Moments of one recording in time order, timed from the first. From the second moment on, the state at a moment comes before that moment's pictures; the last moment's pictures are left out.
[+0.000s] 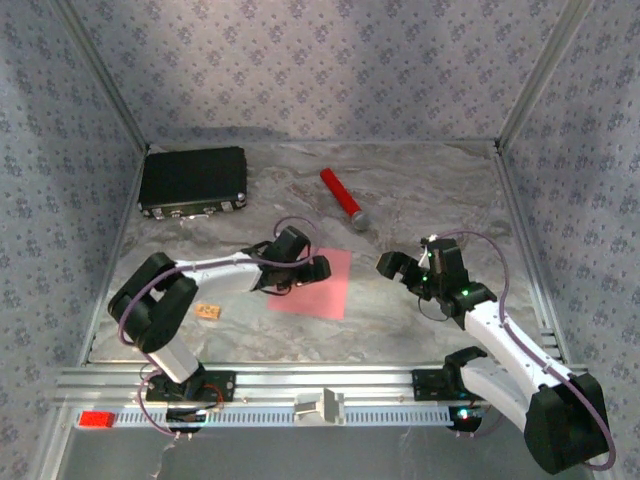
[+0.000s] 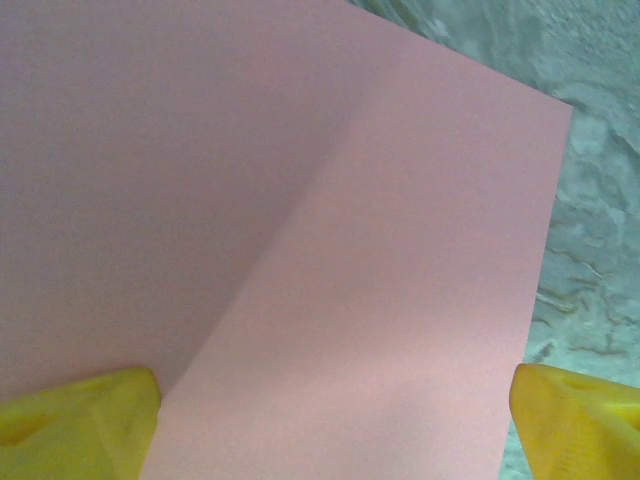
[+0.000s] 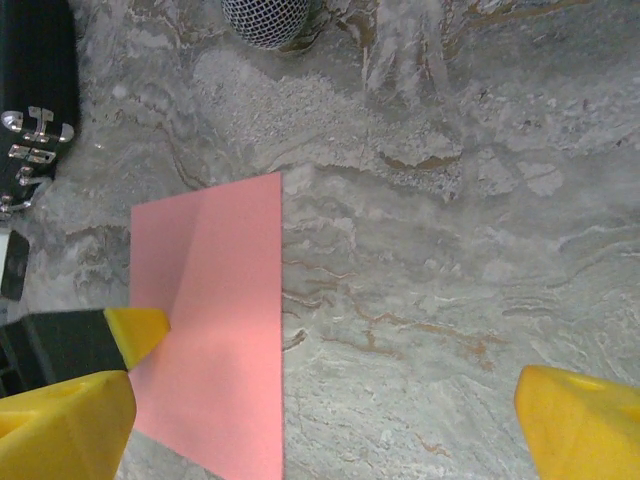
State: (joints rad) left arm -0.81 1.64 0.84 -0.18 0.06 -0.94; right arm 0.33 0.90 0.45 -0.29 -0.26 0.77
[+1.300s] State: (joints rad) left arm -0.93 1.90 1.31 -0.78 -0.07 -0.78; right arm 0.26 0.83 0.44 -0.30 -0.27 0.81
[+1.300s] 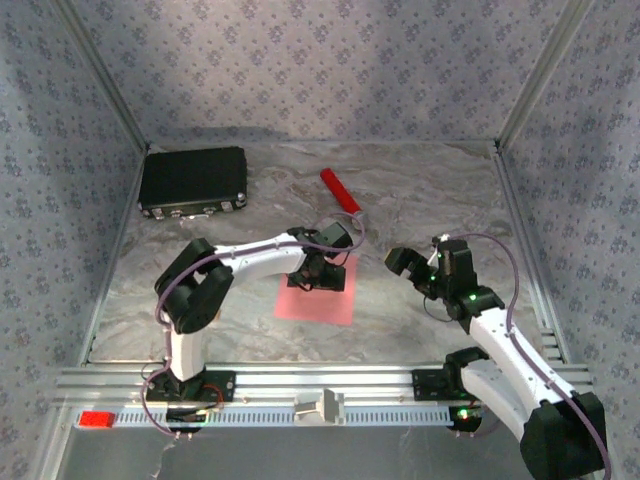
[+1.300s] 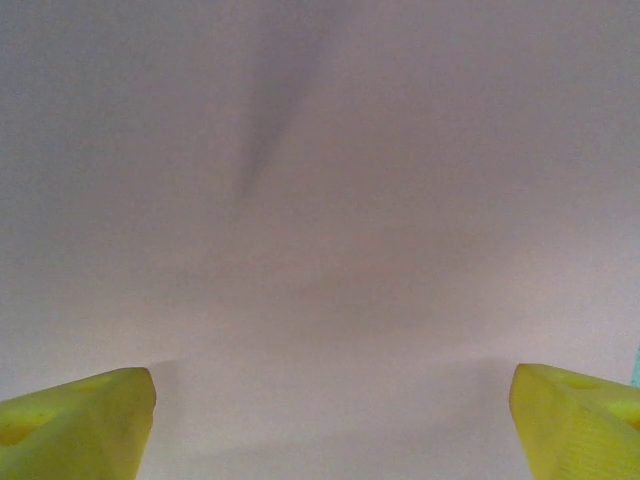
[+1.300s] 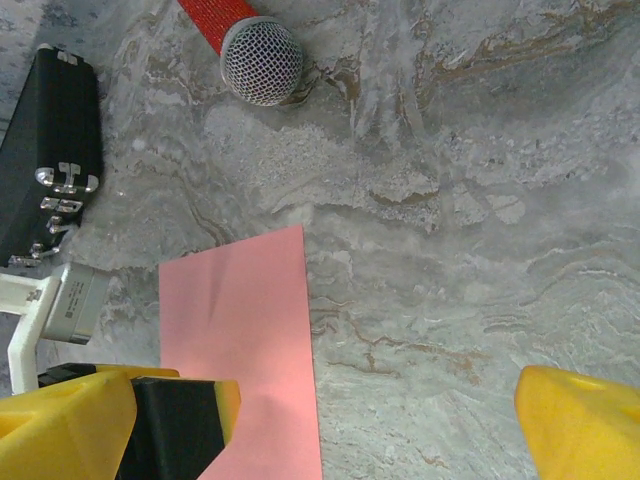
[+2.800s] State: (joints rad) left arm -0.93 2.00 1.40 -0.87 -0.09 -0.80; right arm 0.26 0.87 0.44 -0.33 -0.30 0.80
